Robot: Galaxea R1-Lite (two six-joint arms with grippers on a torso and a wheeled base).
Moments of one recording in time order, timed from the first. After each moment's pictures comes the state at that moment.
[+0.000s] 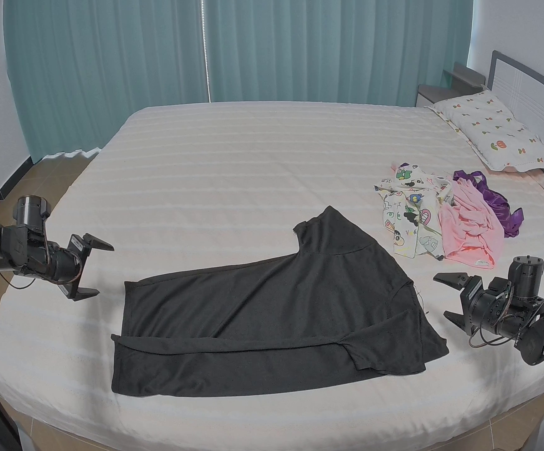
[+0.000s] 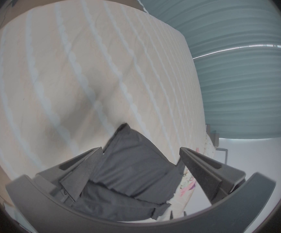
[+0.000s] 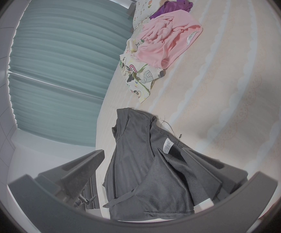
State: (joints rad) left arm 0.24 1.97 -1.04 -0.10 -0.49 -0.92; right arm 0.01 1.99 -0.28 -1.27 0.34 1.03
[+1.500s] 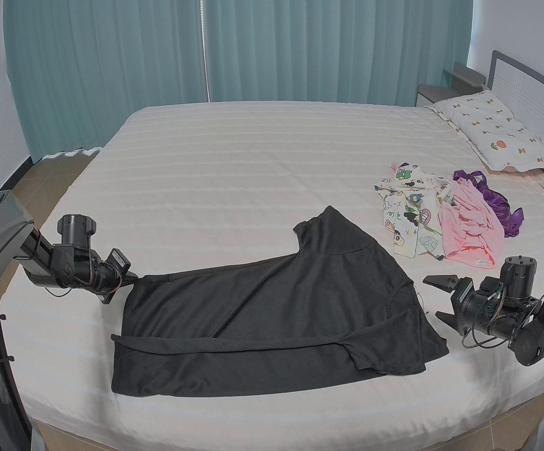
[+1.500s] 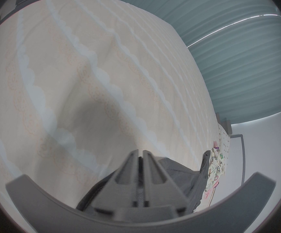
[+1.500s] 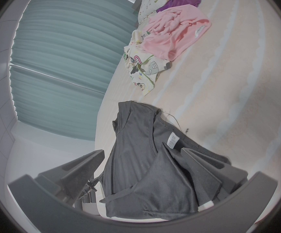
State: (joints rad) left arm 0.11 2.25 -1.12 -0.34 -0.35 -0.84; right arm 0.06 2.01 -0.30 -1.27 0.33 1.00
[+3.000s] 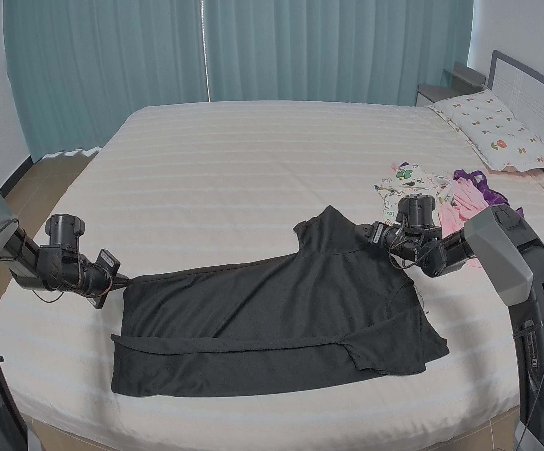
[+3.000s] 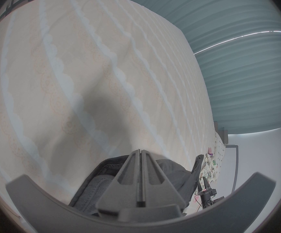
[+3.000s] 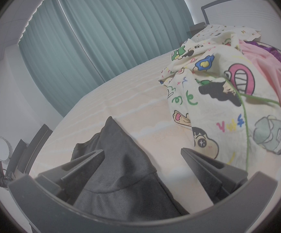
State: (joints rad) left arm 0.14 2.15 -1.02 -0.34 -0.37 -0.94; right arm 0.20 2.58 -1.65 -0.52 0.01 0.45
